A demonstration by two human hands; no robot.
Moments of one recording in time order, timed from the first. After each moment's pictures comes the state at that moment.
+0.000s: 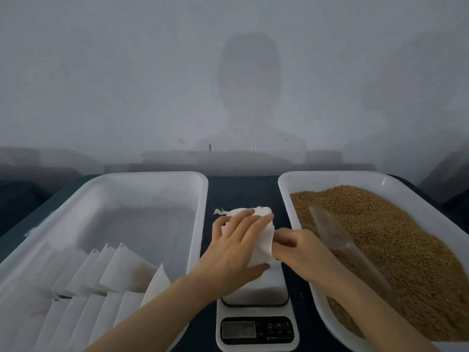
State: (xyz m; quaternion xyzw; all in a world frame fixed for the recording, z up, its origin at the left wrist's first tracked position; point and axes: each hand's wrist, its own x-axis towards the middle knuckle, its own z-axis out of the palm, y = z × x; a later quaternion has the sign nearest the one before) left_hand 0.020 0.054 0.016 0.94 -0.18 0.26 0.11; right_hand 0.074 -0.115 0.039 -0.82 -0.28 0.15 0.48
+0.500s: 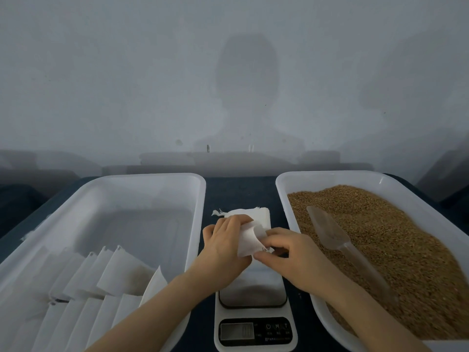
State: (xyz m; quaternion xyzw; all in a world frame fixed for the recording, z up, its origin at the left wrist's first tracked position) left_hand 0.032 0.061 0.005 0.94 -0.06 0.20 0.26; right_hand 0.068 -0.112 0.037 -0.84 -0.36 0.06 0.40
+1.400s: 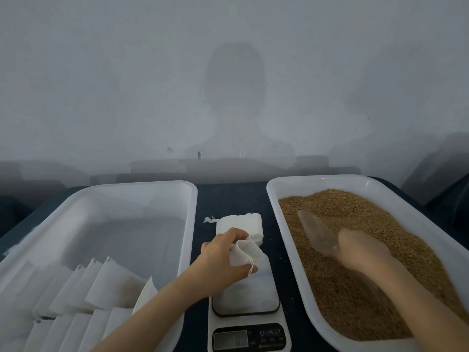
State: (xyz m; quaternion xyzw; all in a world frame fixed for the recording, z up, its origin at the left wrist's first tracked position) left_hand 0.030 0.064 0.017 0.92 0.01 -0.02 0.40; right_hand 0.129 -0.195 0.043 -0.99 -0.02 0.13 0.00
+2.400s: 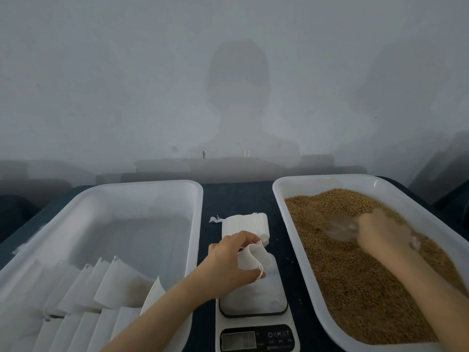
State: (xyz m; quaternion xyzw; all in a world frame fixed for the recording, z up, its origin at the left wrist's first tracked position) left_hand 0.031 0.065 0.015 0.92 -0.01 -0.04 0.39; right_hand 0.152 -0.207 0.047 -1.00 0.03 0.00 -0.07
